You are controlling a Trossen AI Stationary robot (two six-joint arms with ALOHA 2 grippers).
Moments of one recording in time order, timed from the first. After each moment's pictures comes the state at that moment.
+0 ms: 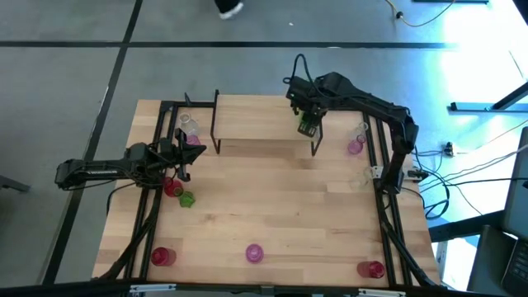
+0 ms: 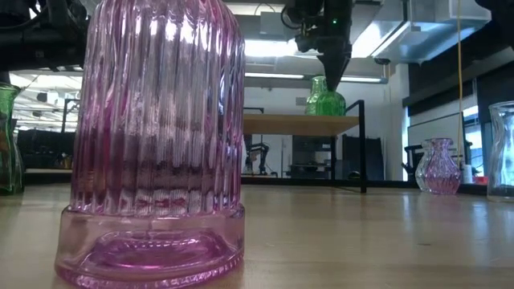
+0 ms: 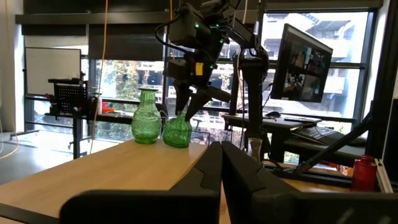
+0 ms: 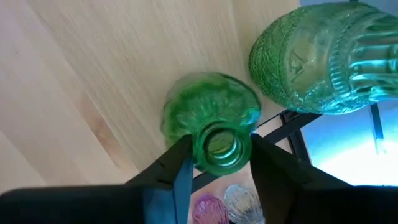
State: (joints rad) left arm 0.14 0.16 0.01 0.43 -0.14 -0.05; right arm -0.41 1.85 1.96 -1.50 0.25 -0.03
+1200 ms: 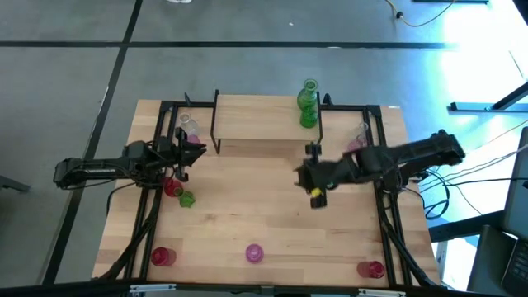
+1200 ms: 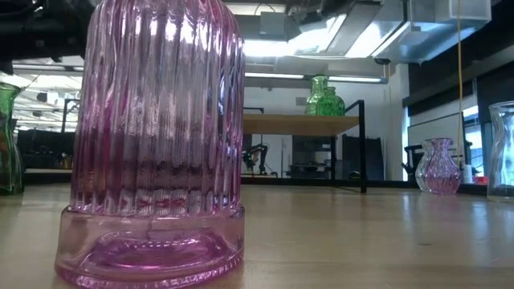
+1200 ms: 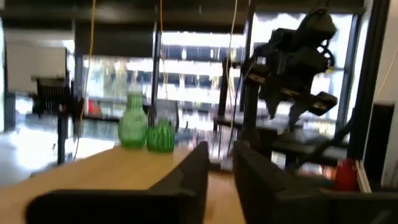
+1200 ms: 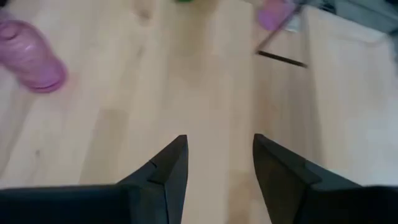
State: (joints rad) left arm 0.14 0.22 0.09 0.37 -0.09 -0.08; right arm 0.28 1.40 1.35 -0.78 0.30 -0.07
